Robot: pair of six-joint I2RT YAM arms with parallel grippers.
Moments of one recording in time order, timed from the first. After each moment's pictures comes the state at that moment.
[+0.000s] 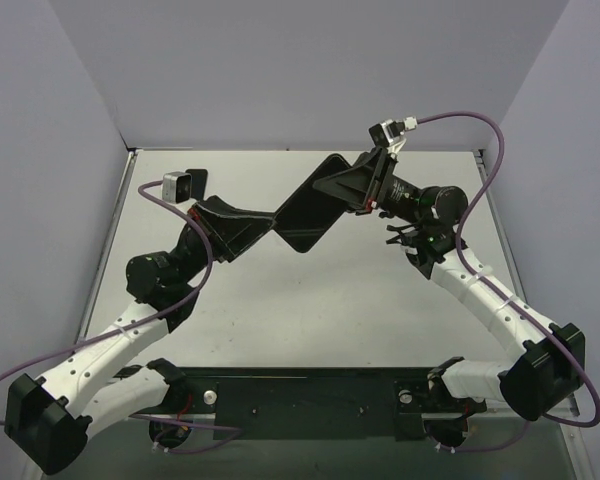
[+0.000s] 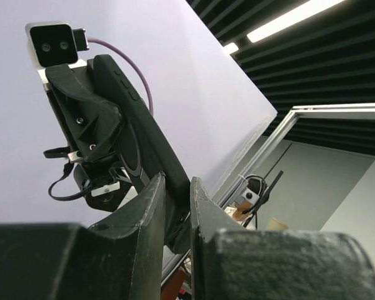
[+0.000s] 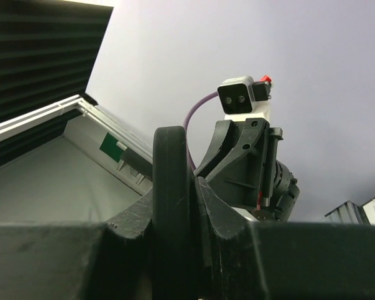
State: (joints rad) left arm -0.63 0.97 0.73 1.05 0.43 -1.40; right arm 0.53 1.26 1.06 0.93 -0.74 1.63
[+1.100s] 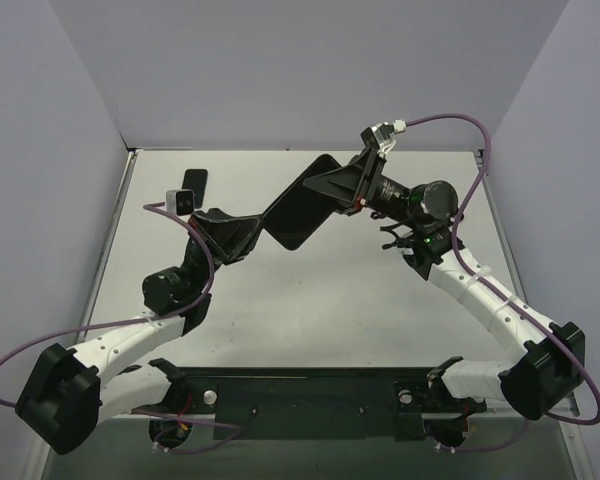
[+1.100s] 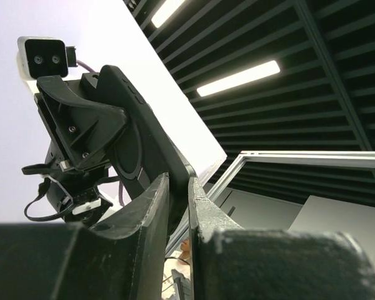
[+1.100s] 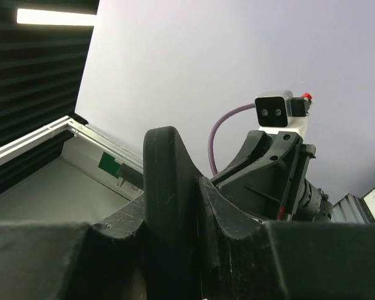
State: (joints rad) left arm -0.61 1.10 0.52 1.47 0.26 -1.67; right arm 0.56 1.25 1.07 0.75 -0.68 1.58
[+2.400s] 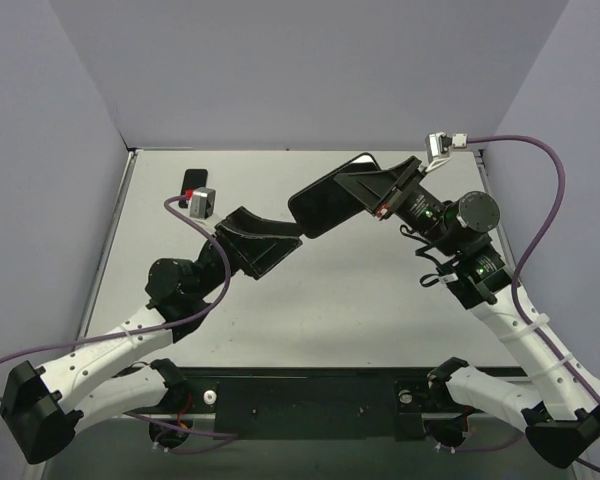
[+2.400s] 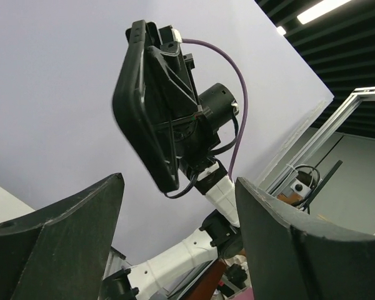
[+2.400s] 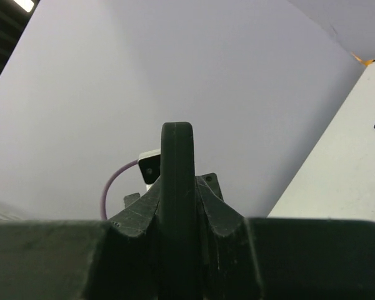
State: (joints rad) left arm -0.80 0.94 0.68 0.90 0.27 -1.13; right arm 0.56 0.98 1.12 0.19 -0.32 1.13
